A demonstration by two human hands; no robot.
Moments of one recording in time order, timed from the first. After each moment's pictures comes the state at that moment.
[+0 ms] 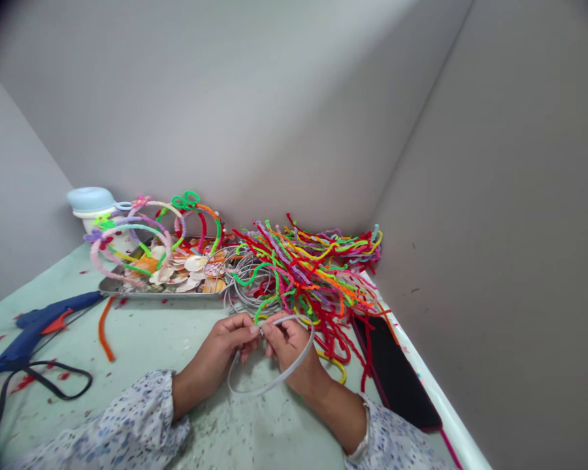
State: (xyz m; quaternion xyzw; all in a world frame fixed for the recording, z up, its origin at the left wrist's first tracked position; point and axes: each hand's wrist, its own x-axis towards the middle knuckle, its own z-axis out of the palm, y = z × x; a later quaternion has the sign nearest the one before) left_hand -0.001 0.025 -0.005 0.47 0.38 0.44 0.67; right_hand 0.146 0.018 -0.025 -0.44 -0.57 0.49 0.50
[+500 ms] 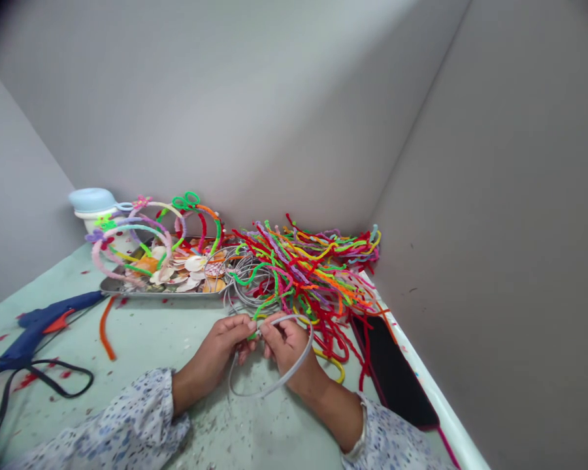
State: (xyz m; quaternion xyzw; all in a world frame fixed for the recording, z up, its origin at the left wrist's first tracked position) left_hand -0.002 0.025 -0.007 0.49 0.39 0.42 0.65; right_hand 0.146 0.015 -0.022 -0.43 -0.58 0.49 0.49
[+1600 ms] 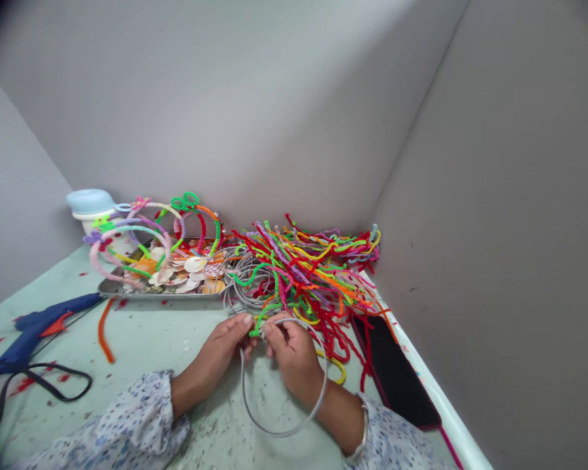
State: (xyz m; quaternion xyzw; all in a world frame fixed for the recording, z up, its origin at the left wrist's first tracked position) left_hand -0.001 0.025 -0.009 0.53 0.40 0.43 0.61; right_hand 0.144 0.011 -0.017 -0.44 -0.59 0.44 0.52
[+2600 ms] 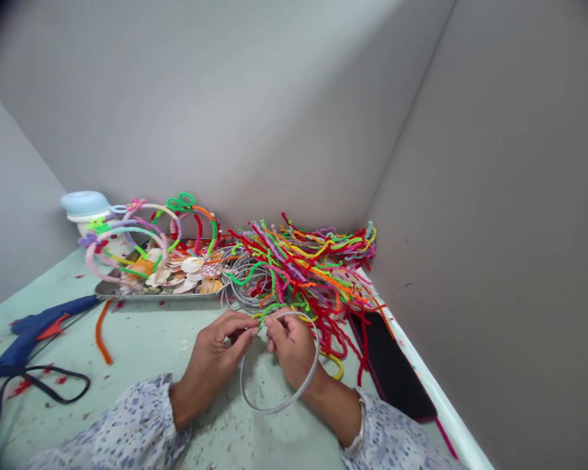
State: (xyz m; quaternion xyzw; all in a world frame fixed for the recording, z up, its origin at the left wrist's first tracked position) left_hand -0.003 0.013 -0.001 0.72 0.41 0.49 0.27; right_hand 0.147 0.014 -0.018 -0.46 -0.55 0.45 0.53
